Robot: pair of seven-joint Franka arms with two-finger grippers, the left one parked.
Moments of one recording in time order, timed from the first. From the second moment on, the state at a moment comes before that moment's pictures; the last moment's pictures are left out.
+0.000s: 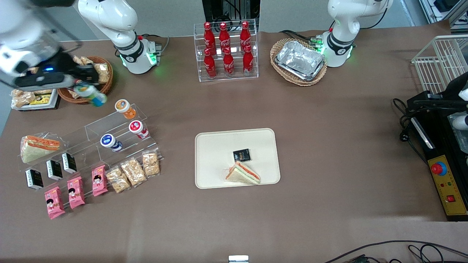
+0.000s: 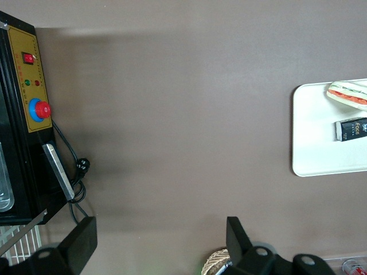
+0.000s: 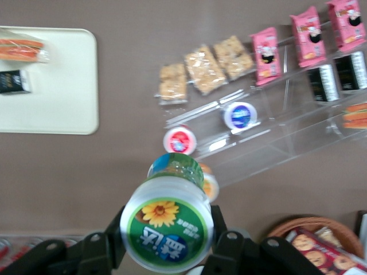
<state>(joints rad) -0.40 -0.37 0.49 -1.93 0.18 1.60 -0.01</state>
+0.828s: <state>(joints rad) -0.26 0.23 1.01 -1.89 -0.17 2.06 0.81</state>
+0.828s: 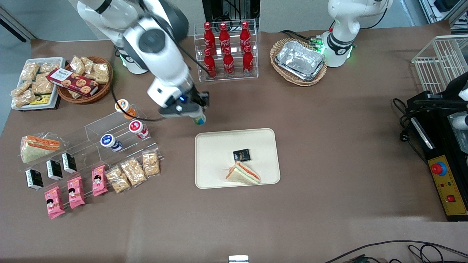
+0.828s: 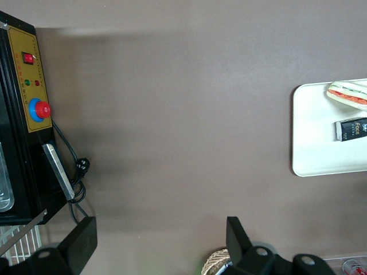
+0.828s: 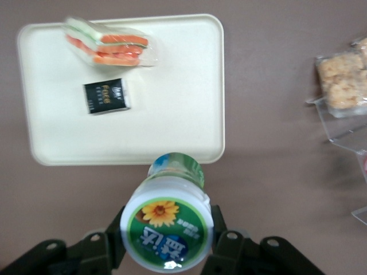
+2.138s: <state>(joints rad) 0.11 0.67 0.65 -1.82 -0.55 2.31 1.11</state>
